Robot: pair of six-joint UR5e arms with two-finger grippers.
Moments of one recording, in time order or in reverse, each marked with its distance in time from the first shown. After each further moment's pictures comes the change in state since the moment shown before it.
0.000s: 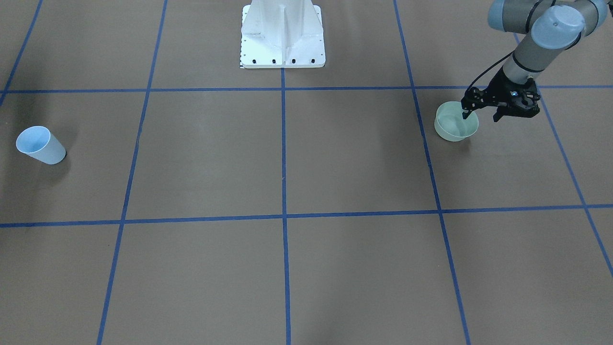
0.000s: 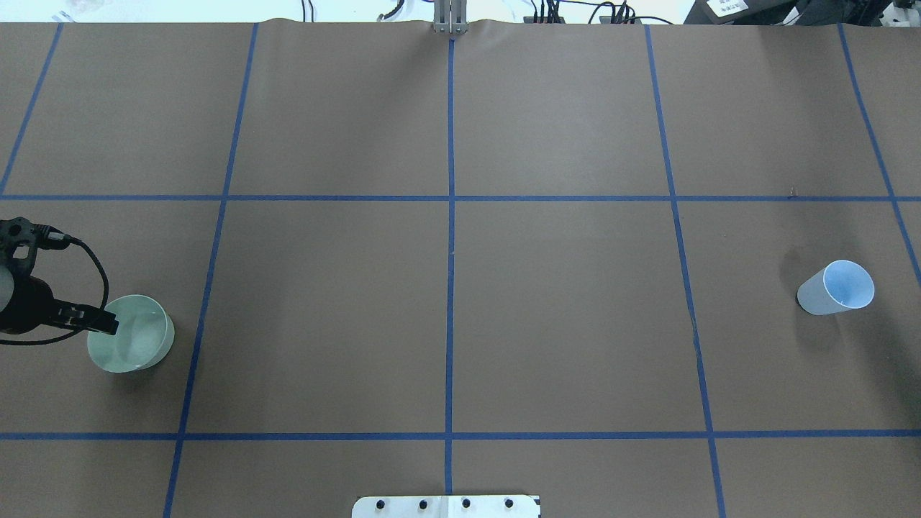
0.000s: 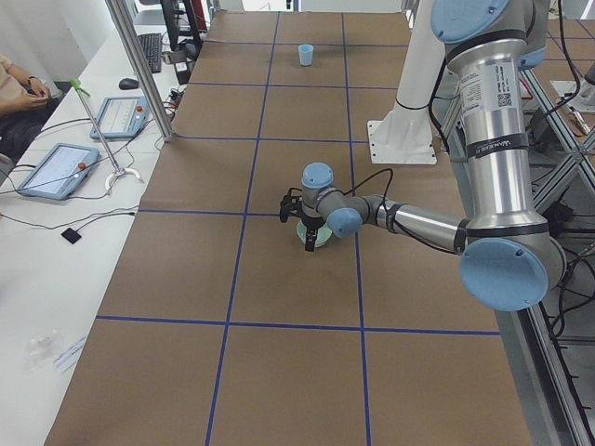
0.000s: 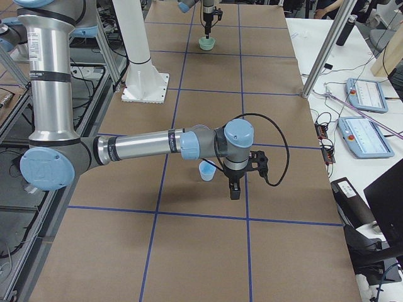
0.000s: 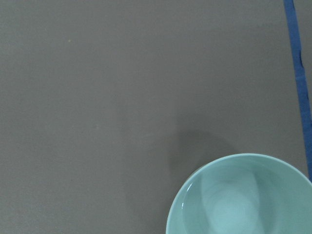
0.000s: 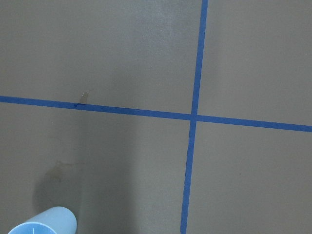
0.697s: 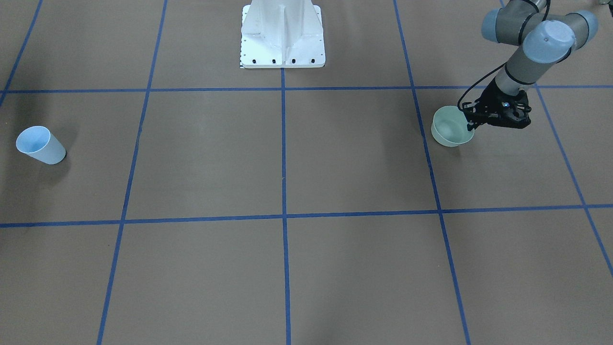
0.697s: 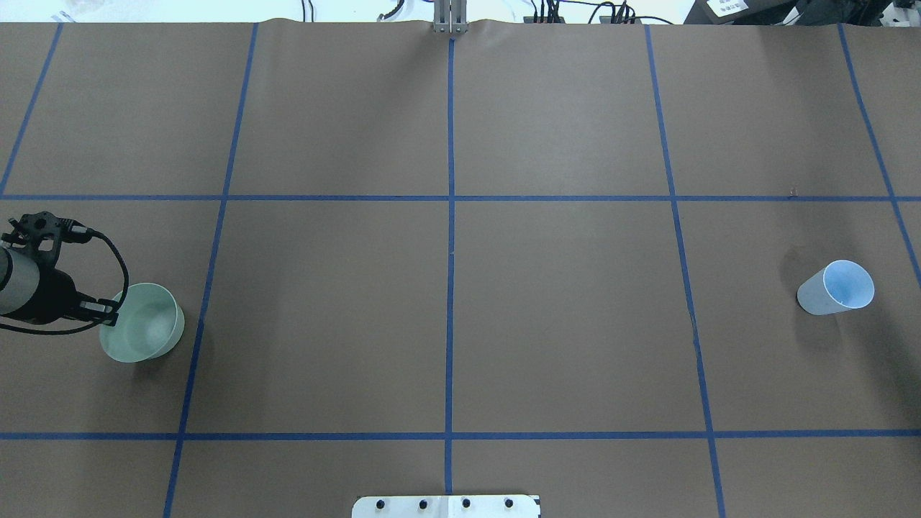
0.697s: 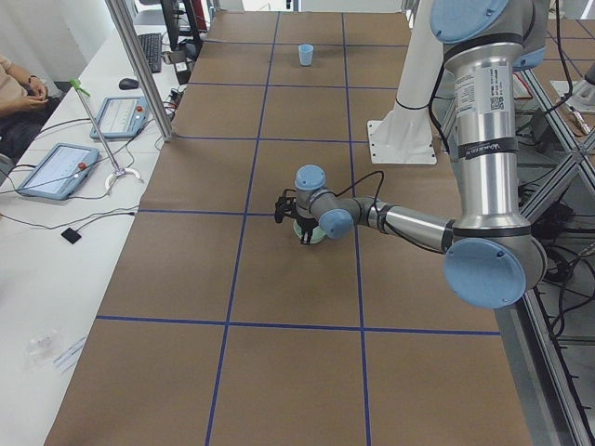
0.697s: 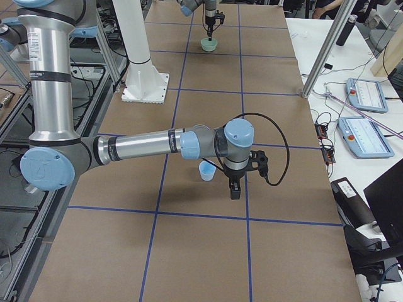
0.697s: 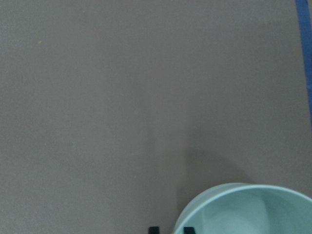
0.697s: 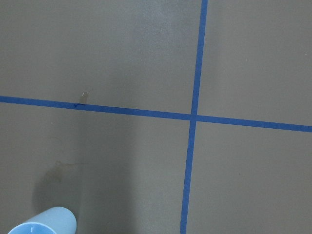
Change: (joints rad) left arm -0.001 -0.054 0.036 -0.001 -0.031 0.001; right arm 0.000 0.001 0.001 0.000 -0.001 0.000
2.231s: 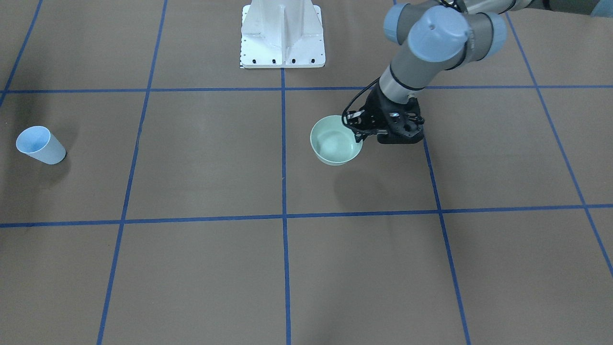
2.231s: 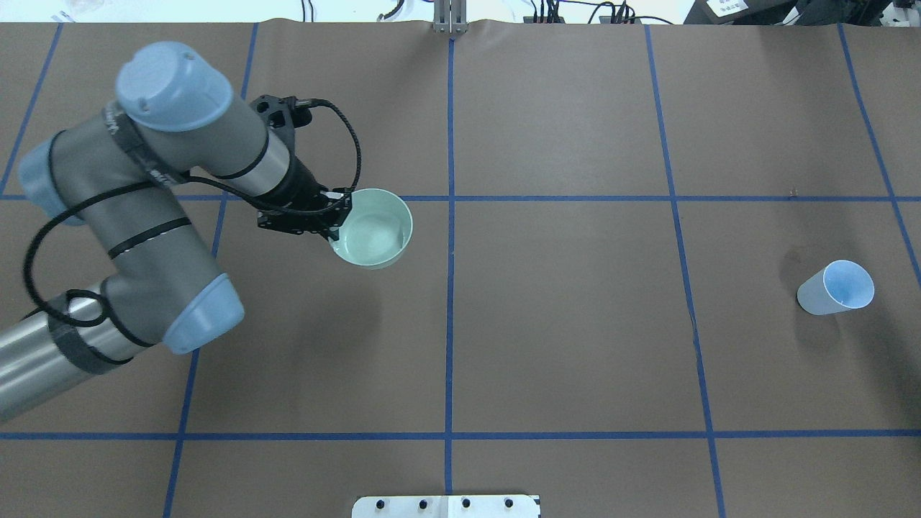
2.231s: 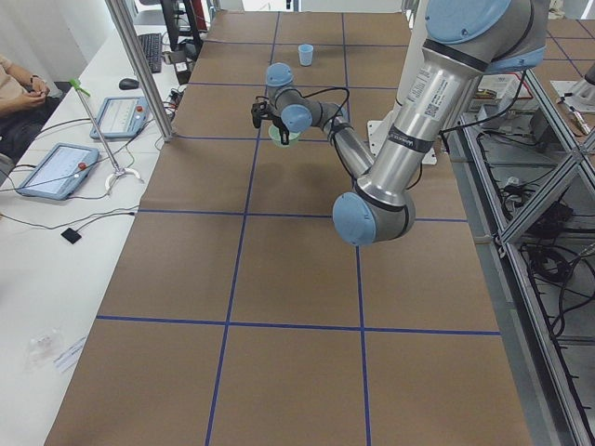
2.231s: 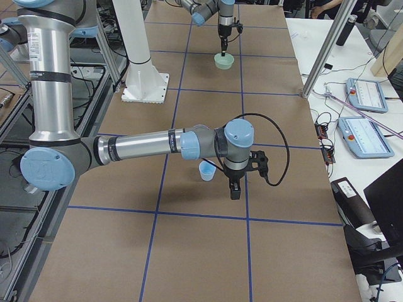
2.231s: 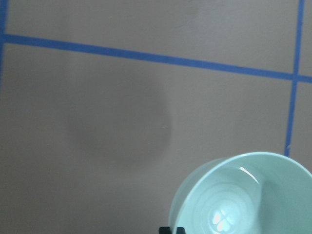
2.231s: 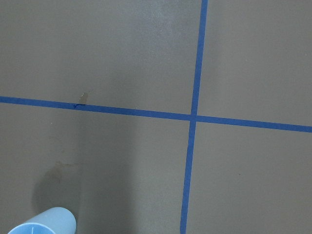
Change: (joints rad) left arm 0.064 -0.756 0.126 0.441 -0.032 -0.394; right arm 0.000 0.001 -0.001 0.000 0.000 0.000
